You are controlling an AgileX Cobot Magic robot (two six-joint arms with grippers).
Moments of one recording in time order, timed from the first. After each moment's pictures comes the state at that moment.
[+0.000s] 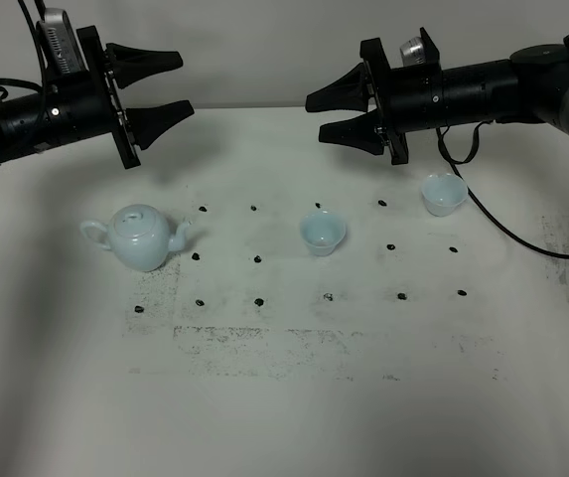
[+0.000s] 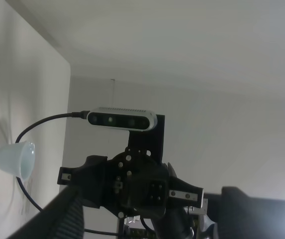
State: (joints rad) left arm 0.07 2.35 -1.61 -1.77 1.19 0.63; right arm 0.04 2.41 -1.90 1.41 1.19 -0.43
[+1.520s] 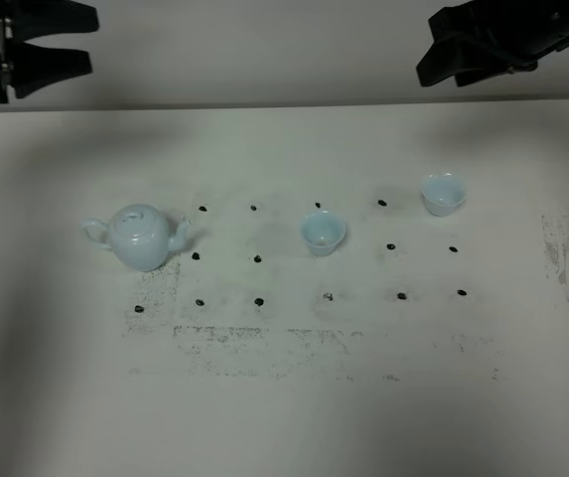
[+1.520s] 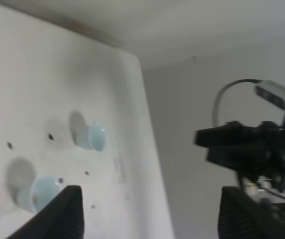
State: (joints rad) left arm 0.23 1.94 -1.61 -1.30 1.19 0.61; right arm 0.02 1.92 -1.90 0.49 1.21 -0.32
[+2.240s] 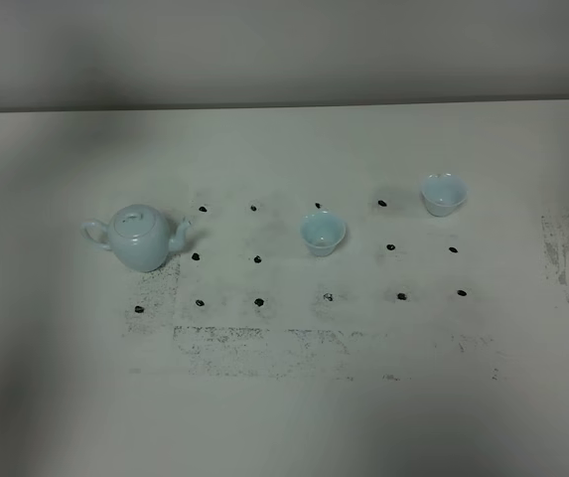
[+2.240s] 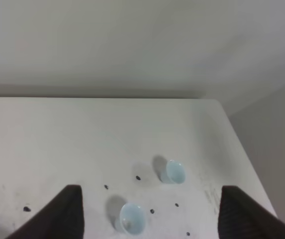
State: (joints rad) left arm 0.30 1.64 -1.61 -1.06 1.09 0.61; right arm 0.02 1.21 -1.36 -0.15 1.22 0.05
